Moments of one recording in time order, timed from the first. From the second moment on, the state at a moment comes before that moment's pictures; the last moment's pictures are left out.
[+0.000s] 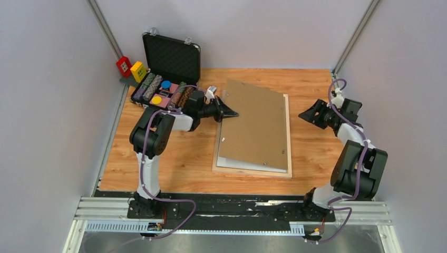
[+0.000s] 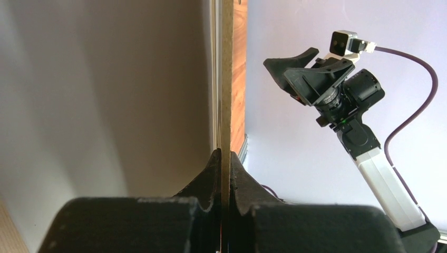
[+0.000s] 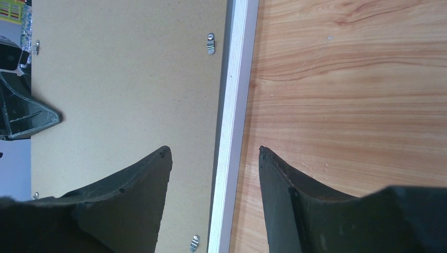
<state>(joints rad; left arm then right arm) -0.43 2.06 1.11 0.64 0.76 -1.22 -0.38 1.52 0.88 -0.10 -0.73 0.21</state>
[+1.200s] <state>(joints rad) -0.44 2.06 1.10 0.62 0.75 -1.21 -0.39 1.52 0.87 -0.09 -0.75 0.21</state>
